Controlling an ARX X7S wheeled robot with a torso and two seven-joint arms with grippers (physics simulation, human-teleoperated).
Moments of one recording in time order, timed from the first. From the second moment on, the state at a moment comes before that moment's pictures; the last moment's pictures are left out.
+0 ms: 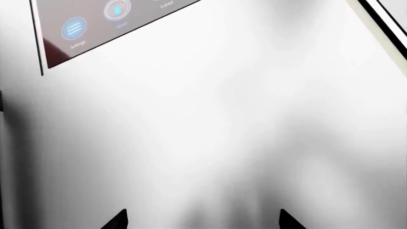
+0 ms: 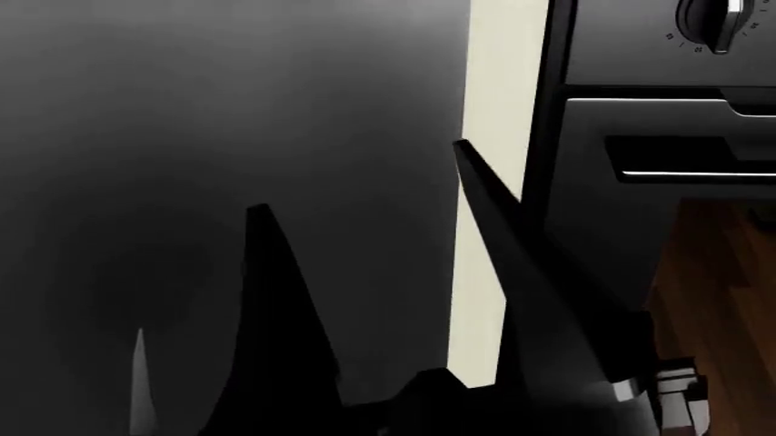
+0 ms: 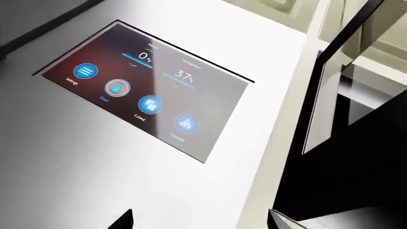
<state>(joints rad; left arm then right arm) 0.04 -0.30 0.27 0.43 0.33 0.17 -0.37 0.24 0.17 -0.36 -0.83 -0.50 0.14 0.01</state>
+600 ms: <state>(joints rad) 0.02 -0.31 0.28 0.43 0.32 0.16 -0.38 0.60 0.09 -0.41 -0.92 -0.65 0.41 -0.21</state>
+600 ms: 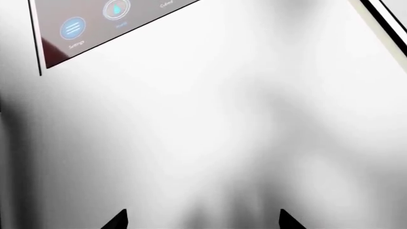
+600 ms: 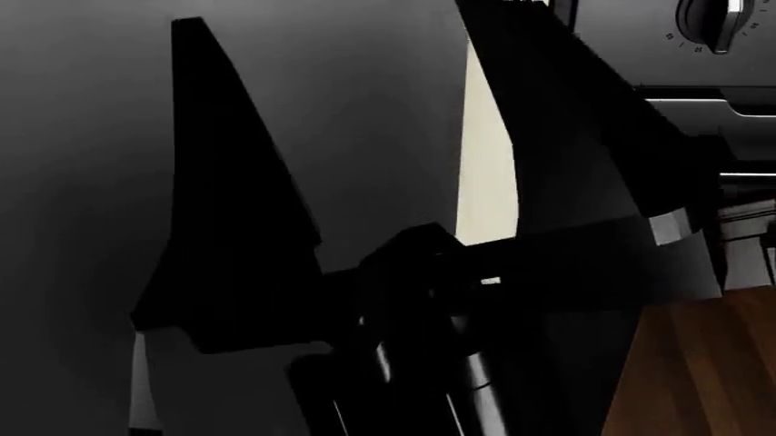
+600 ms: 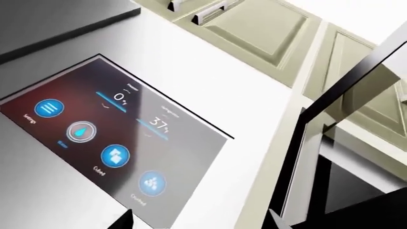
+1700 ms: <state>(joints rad) -0.01 -0.33 0.29 0.42 0.30 0.14 -0.38 1.23 0.07 -0.33 -0.71 -0.61 0.69 -0.30</state>
